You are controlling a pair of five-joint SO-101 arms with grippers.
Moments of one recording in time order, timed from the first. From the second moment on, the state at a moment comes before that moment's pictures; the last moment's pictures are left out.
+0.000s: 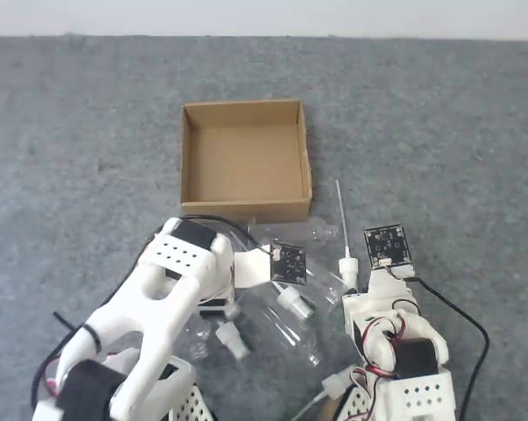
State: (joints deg) left arm 17.1 -20.8 54.7 73.8 -60.5; right arm -11.6 -103.3 95.2 74.8 -0.2
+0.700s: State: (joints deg) left arm 18.9 -8.0 51.9 65.1 -56.8; right arm -11.5 -103.3 95.2 74.8 -0.2
